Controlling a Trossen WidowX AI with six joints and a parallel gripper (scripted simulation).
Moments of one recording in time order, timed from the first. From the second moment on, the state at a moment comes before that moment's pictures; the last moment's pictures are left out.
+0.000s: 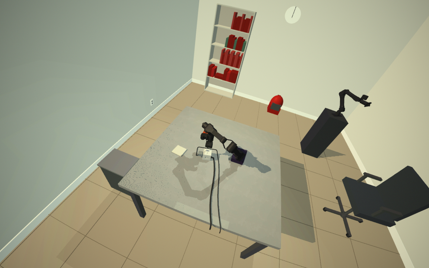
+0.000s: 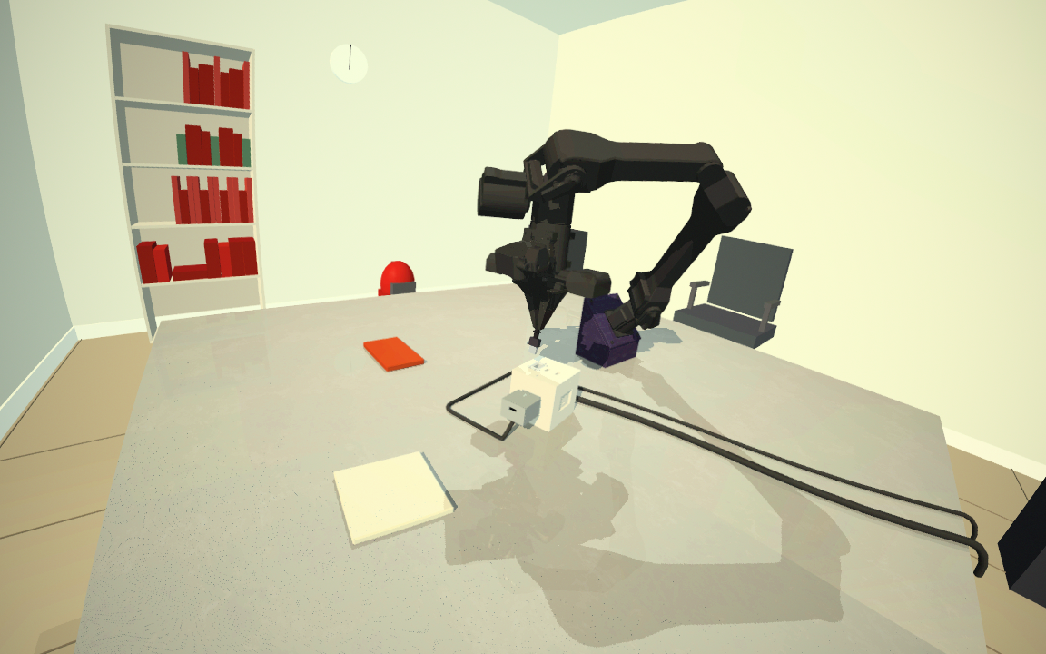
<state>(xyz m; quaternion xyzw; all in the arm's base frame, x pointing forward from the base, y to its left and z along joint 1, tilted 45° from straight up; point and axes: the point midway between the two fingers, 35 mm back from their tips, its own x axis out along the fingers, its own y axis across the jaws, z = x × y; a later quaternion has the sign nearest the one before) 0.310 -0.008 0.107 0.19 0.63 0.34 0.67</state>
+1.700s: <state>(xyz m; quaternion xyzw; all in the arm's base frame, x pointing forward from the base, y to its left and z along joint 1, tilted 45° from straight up) 0.310 -0.008 0.107 0.57 0.70 -0.12 0.41</state>
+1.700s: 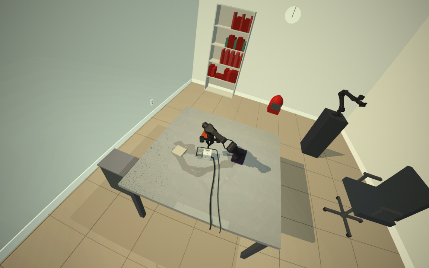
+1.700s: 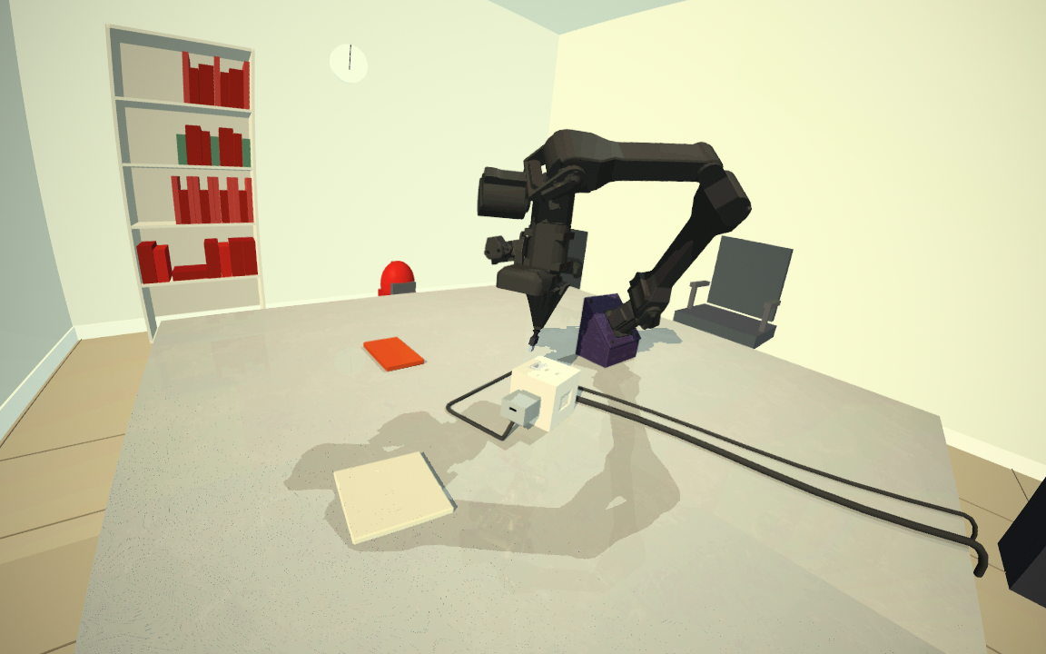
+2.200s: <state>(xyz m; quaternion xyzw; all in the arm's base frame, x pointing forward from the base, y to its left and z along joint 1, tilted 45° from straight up) 0.311 -0.008 0.107 0.60 0.69 -0.18 0.36</state>
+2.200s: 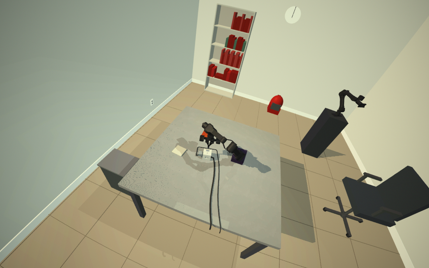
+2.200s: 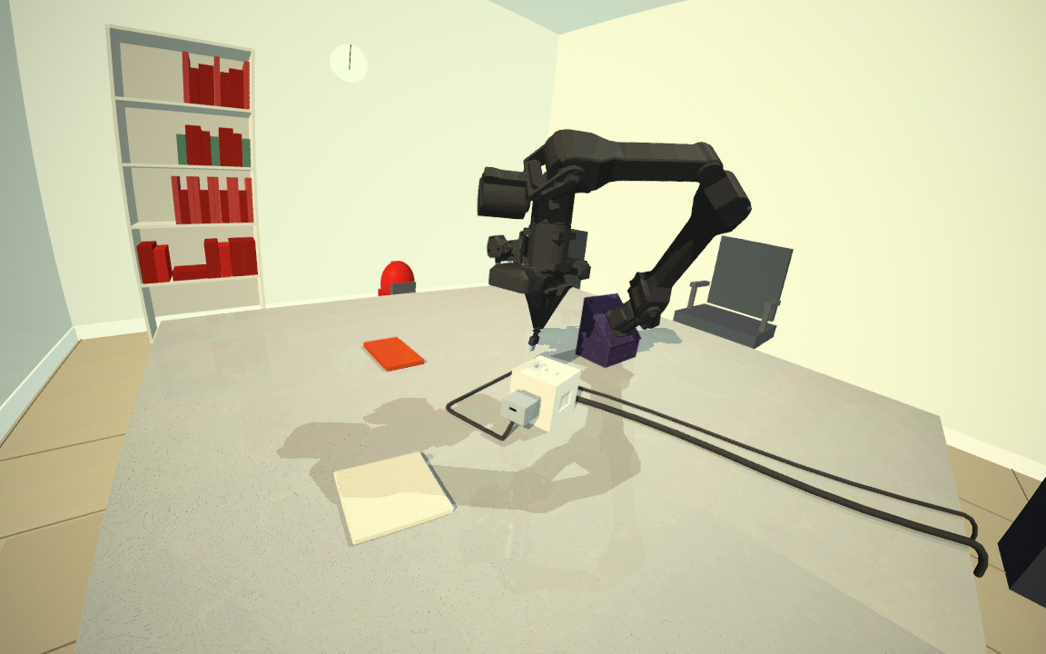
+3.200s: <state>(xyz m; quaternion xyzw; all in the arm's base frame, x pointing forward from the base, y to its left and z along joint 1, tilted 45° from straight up) 0.311 -0.006 0.107 0.60 0.69 -0.18 0.35</state>
